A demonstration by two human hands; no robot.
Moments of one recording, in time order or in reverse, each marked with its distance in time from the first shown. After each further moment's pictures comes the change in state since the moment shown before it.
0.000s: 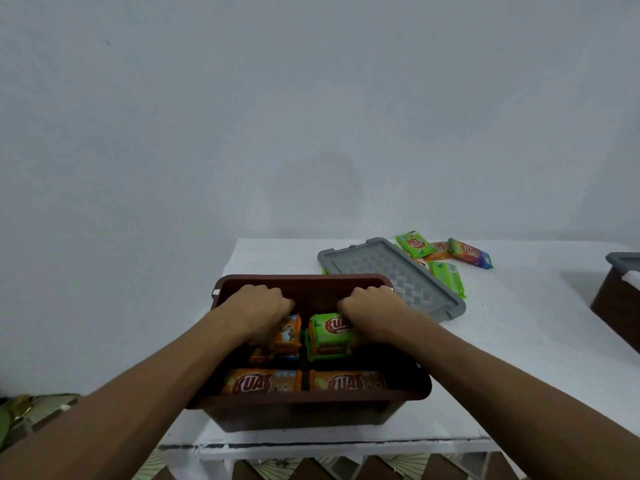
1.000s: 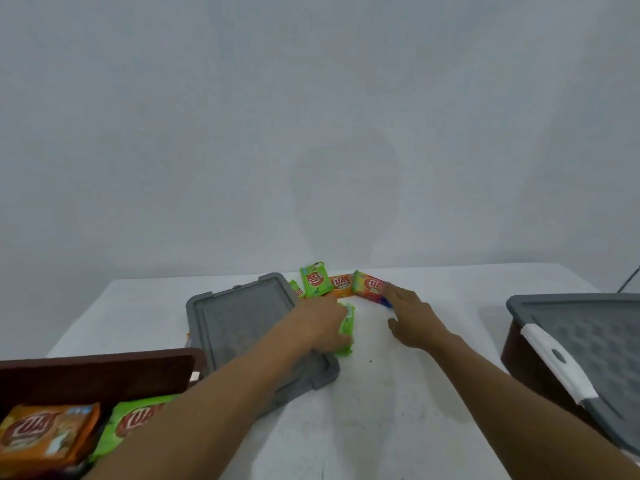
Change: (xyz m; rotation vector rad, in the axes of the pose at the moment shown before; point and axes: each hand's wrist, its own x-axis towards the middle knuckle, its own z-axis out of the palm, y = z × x) left_hand 0.276 0.228 -0.135 -0.219 0.137 0.034; right_hand -0.058 0.356 0.172 0.468 0.100 0.461
